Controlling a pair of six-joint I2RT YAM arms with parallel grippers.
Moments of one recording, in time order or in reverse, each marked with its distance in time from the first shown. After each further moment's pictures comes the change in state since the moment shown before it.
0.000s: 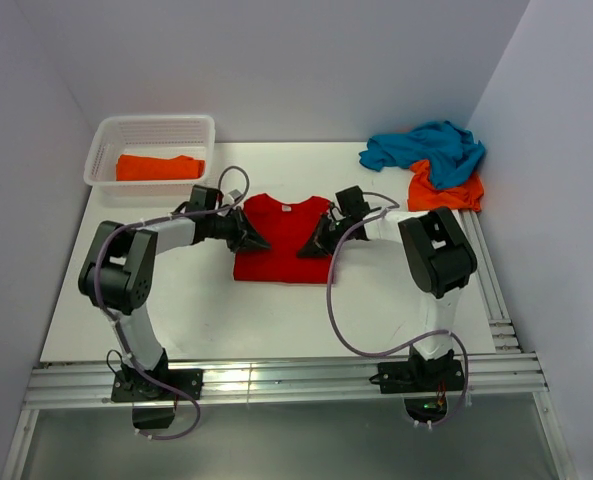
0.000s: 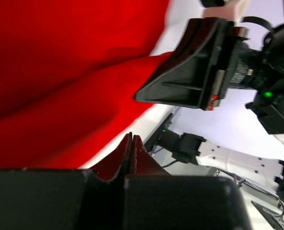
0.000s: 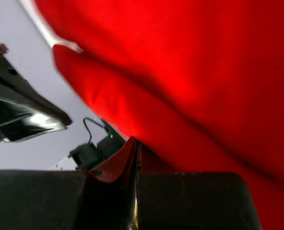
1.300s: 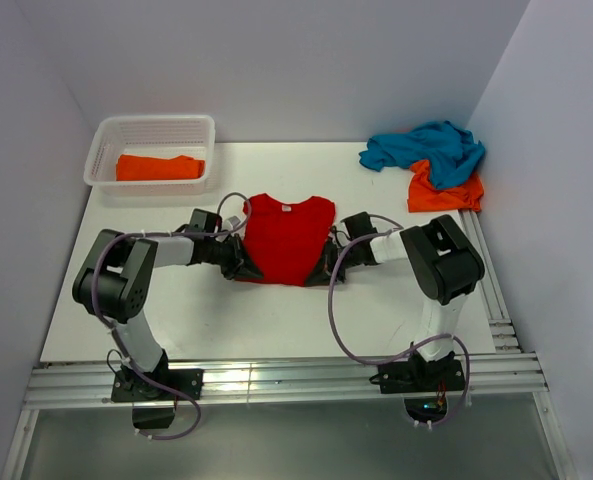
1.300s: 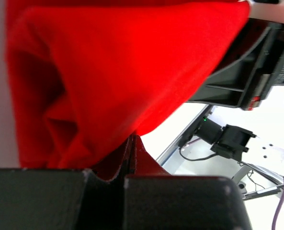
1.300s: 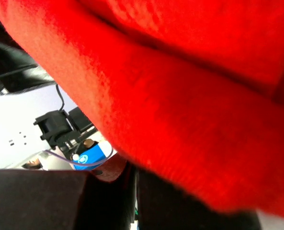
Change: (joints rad) left arm -0.023 -0.030 -0.204 -0.005 -0.073 0.130; right arm -0.002 -0.040 -0.290 0.196 -0.092 -0.106
